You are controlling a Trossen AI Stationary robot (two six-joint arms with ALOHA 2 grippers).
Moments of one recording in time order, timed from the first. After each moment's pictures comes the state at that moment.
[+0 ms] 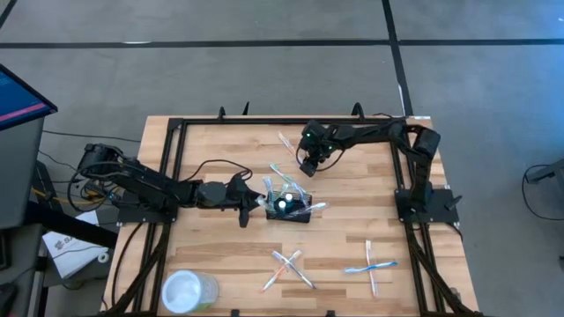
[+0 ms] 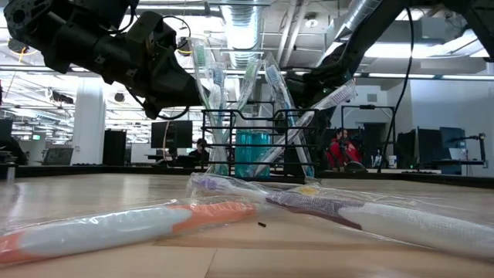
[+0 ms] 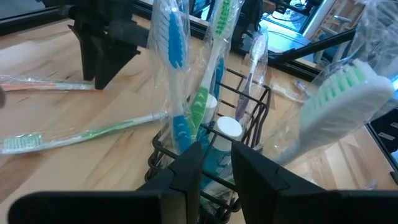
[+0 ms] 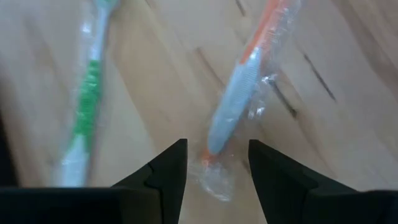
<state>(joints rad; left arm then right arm) -0.15 1.37 0.40 0.67 -0.30 -0.40 -0.48 1.92 1.13 -0.36 -0.23 0.10</state>
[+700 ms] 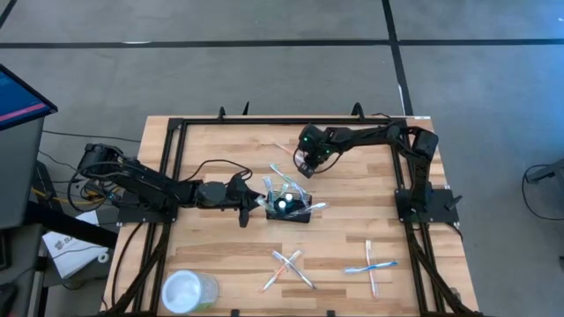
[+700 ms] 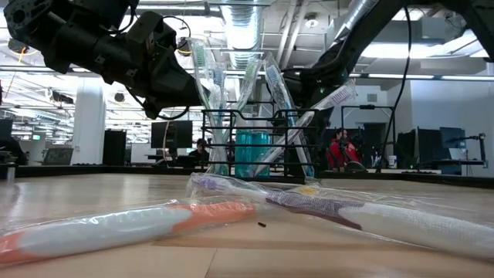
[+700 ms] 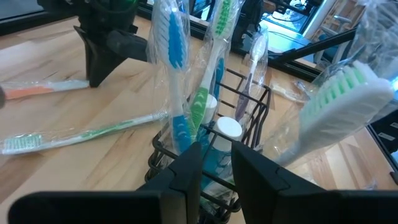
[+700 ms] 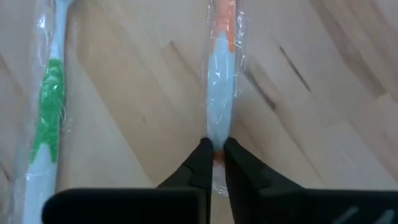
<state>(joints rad) -0.15 1.37 0.40 0.67 -0.30 -0.40 -0.44 1.94 1.14 -0.41 -0.08 0.15</state>
